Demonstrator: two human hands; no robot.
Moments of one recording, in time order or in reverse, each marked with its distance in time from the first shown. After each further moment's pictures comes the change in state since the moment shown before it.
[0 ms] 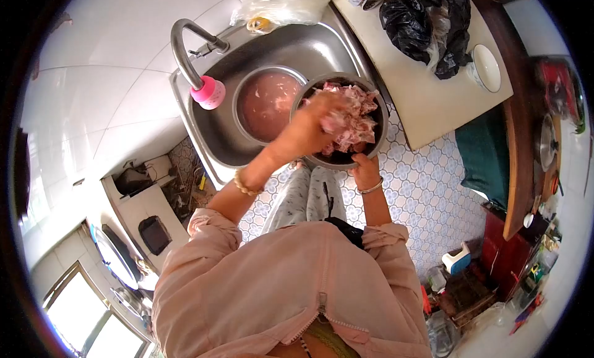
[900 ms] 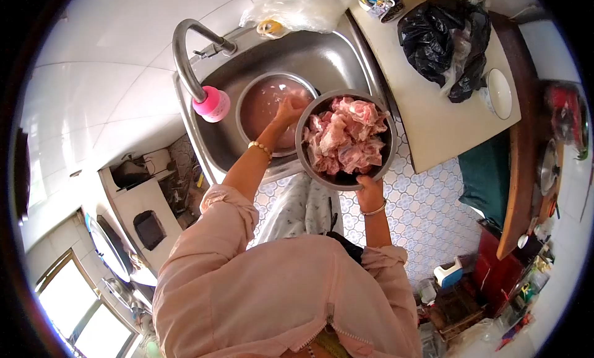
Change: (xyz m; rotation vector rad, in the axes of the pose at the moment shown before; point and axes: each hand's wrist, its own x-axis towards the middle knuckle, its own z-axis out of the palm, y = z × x) left_hand -0.046 -0.279 -0.022 0.189 0.091 -0.836; right_hand -0.007 -0.005 -0.016 -1.239 -0.238 -0.679
